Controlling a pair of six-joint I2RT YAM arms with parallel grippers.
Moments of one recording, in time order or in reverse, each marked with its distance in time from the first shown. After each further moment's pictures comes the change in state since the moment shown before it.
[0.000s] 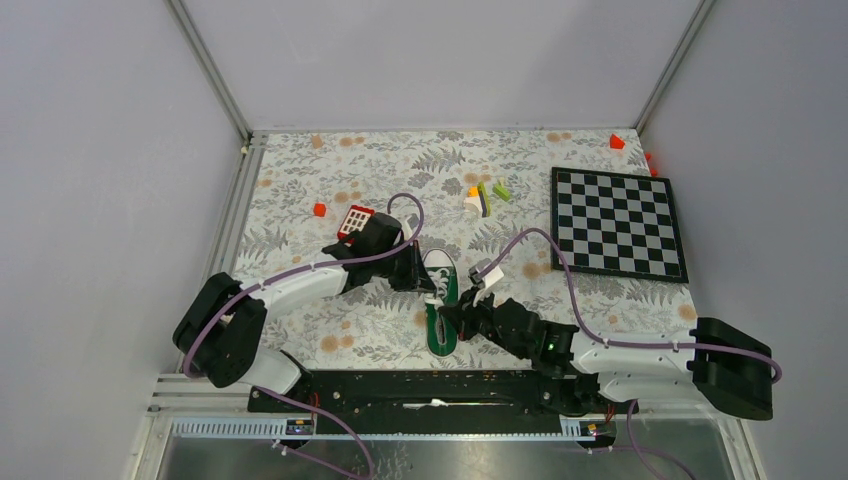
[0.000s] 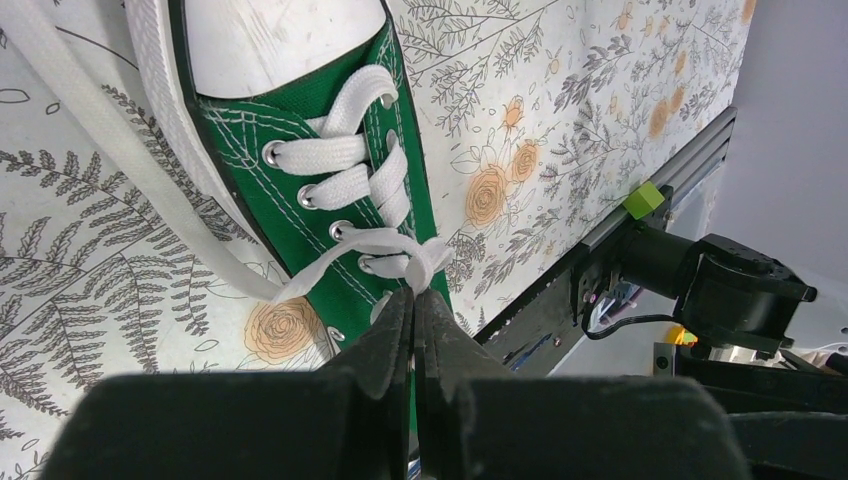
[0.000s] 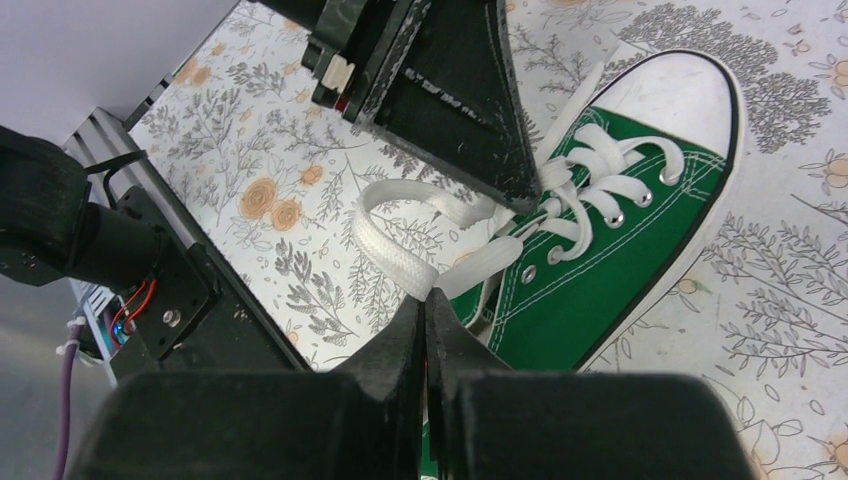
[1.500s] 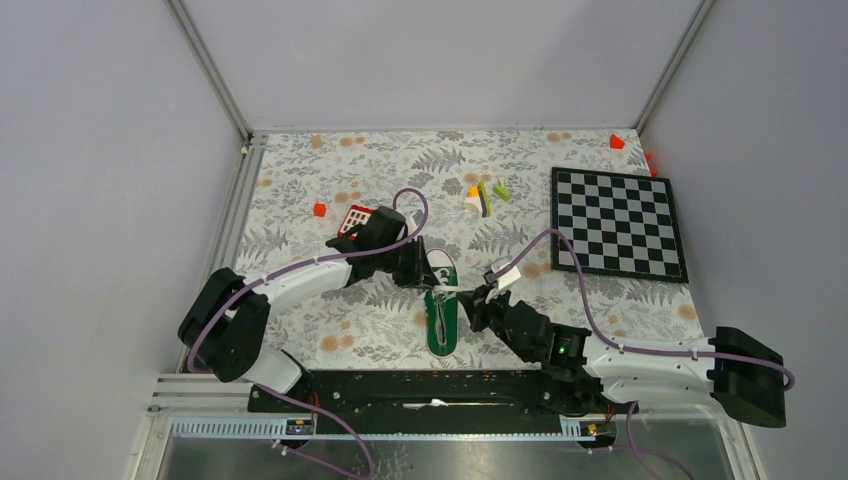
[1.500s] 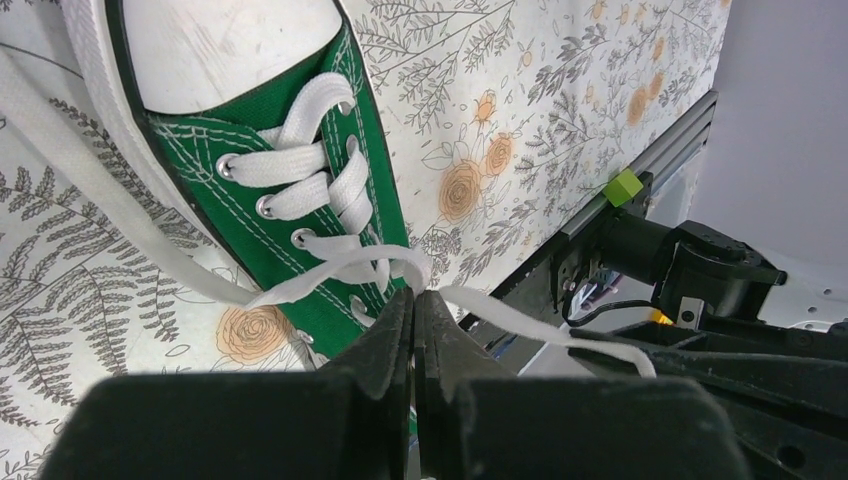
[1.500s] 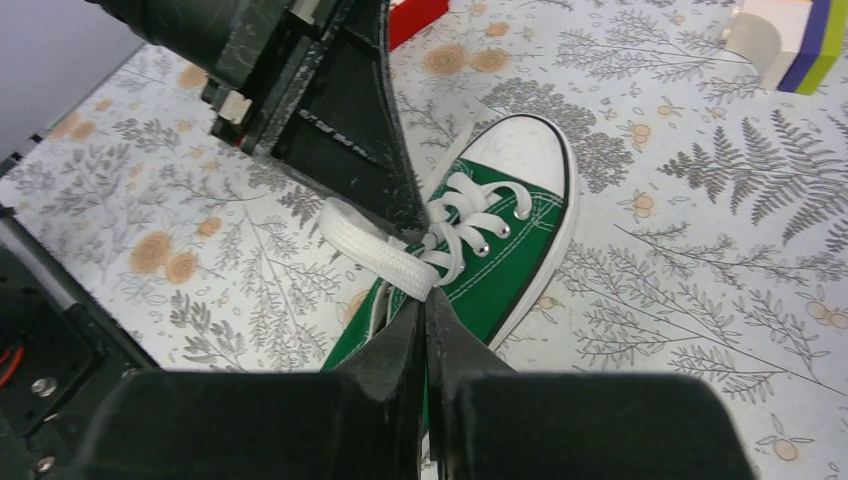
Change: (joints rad) left arm 0.000 0.034 0.066 -0.041 0.046 0.003; right arm 0.021 -0.124 -0.026 -0.060 0.215 -0.123
